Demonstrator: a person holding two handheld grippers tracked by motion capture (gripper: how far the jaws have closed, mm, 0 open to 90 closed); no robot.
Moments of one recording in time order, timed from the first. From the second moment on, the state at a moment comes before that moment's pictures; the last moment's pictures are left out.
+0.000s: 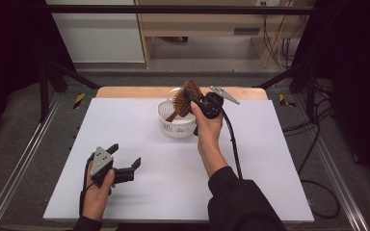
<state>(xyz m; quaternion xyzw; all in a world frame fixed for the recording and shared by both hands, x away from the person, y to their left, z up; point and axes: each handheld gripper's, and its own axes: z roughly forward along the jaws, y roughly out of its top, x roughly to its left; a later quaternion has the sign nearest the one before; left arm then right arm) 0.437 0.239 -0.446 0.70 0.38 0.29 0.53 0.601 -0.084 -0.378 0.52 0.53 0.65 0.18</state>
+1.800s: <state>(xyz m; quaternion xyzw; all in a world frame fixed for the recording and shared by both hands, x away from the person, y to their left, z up) 0.437 0.238 -0.447 0.70 0.38 0.29 0.53 0.604 -0.091 -0.386 0.52 0.54 0.64 0.17</state>
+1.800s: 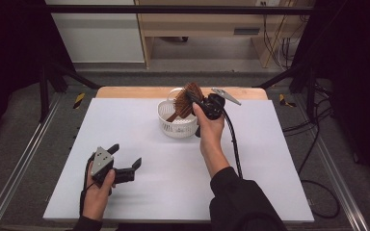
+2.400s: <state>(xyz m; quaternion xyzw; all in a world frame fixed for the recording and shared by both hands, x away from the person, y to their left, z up) 0.437 0.238 -0.447 0.70 0.38 0.29 0.53 0.605 -0.099 -0.390 0.52 0.54 0.64 0.16</state>
